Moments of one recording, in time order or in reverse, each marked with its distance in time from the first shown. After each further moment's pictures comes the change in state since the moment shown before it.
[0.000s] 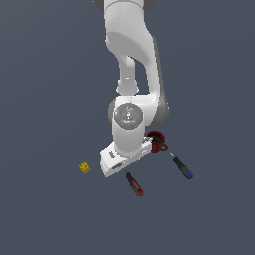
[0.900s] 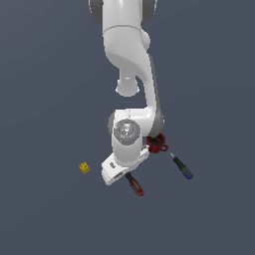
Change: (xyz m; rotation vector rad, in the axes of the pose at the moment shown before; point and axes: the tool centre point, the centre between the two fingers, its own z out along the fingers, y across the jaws) arm 0.005 0.006 0.050 0.003 0.004 -0.093
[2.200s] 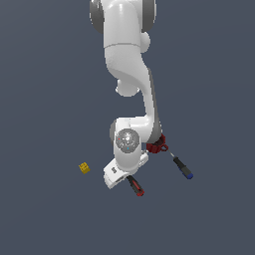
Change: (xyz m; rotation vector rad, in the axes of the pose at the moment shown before) arm 0.002 -0.001 0.041 -0.001 0.004 -0.005
